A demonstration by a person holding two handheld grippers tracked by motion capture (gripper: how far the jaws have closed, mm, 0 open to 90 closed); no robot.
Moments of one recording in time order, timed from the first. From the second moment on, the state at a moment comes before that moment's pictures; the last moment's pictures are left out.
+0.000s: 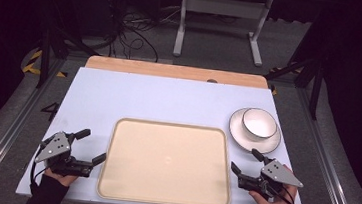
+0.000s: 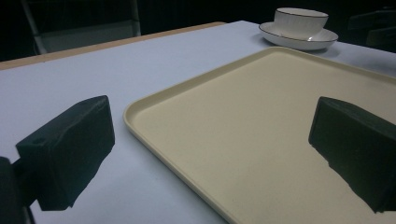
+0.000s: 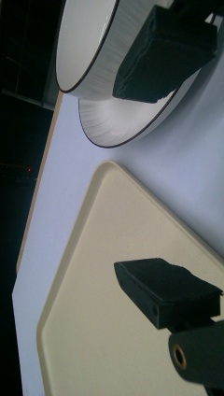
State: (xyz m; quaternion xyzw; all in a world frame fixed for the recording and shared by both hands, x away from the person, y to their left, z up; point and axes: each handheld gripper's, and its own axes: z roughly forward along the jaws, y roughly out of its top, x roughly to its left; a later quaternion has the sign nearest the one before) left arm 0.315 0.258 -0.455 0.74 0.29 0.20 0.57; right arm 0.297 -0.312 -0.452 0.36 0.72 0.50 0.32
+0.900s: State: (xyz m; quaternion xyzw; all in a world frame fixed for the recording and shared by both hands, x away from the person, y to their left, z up) left arm 0.315 0.258 -0.455 0.74 0.29 0.20 0.57; right arm 0.297 -0.312 -0.450 0.36 0.72 0.50 0.32
